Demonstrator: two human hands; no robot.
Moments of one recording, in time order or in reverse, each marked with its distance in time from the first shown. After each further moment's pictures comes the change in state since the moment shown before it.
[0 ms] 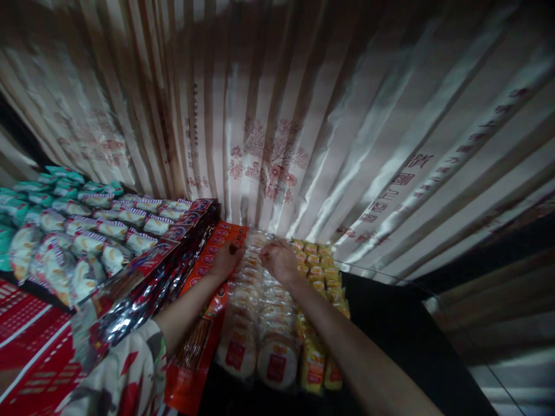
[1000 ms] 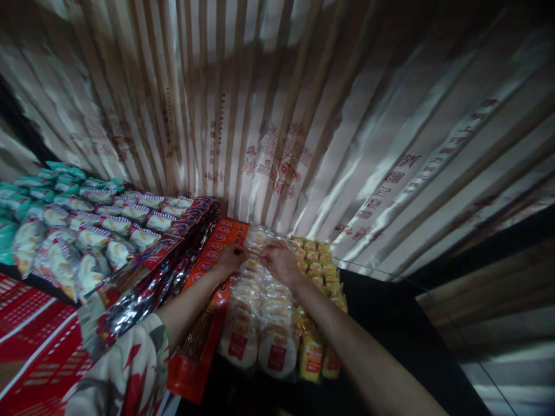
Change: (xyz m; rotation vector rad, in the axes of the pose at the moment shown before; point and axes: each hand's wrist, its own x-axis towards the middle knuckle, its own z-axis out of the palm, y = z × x) left_hand -0.016 0.012 0.000 -0.220 -0.154 -0.143; right_hand -0.012 -0.005 -0.010 0.109 -0.027 -0.114
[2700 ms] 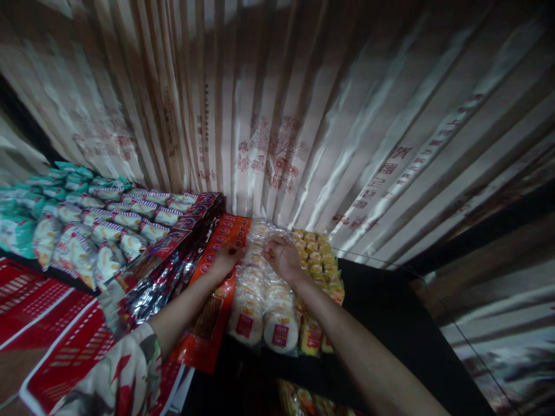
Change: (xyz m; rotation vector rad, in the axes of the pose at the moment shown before) left_hand -0.038 0.000 -0.023 0.151 0.020 -0.039; right_hand -0.021 -0.012 0.005 -0.094 0.125 0.035
